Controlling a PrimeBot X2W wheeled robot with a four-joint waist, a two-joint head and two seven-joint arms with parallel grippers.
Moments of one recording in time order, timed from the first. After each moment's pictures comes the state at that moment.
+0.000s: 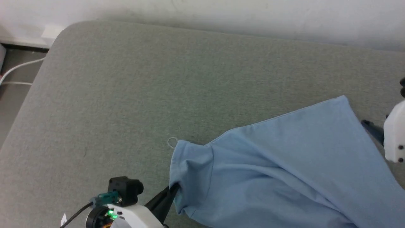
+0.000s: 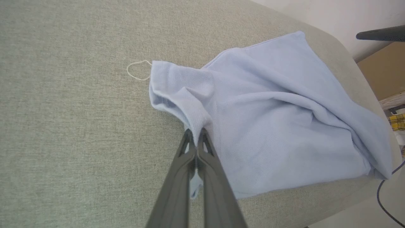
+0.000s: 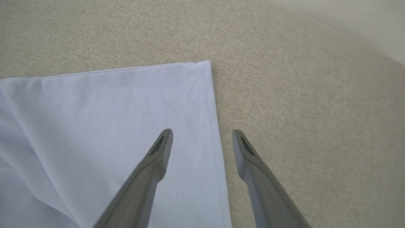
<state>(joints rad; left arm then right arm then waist) 0.12 0.36 -0.39 -0.33 -0.59 0.06 0.37 -0.32 -0.48 -0.04 -0.08 0.45 0.13 1.06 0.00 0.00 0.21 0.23</state>
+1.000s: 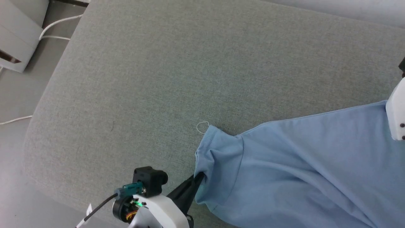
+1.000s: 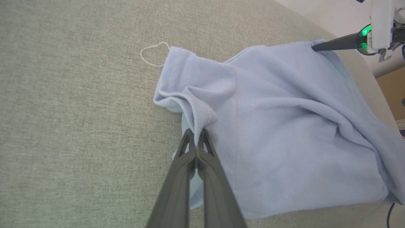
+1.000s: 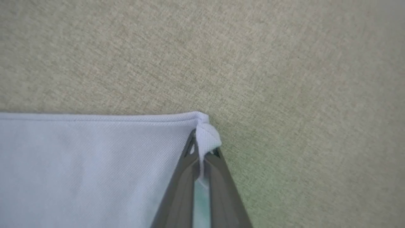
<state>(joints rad) 0.01 0.26 -0.47 -0.24 -0.56 0.03 0.30 -0.58 -0.59 0.18 0.33 0.43 0.13 0.97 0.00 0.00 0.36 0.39</state>
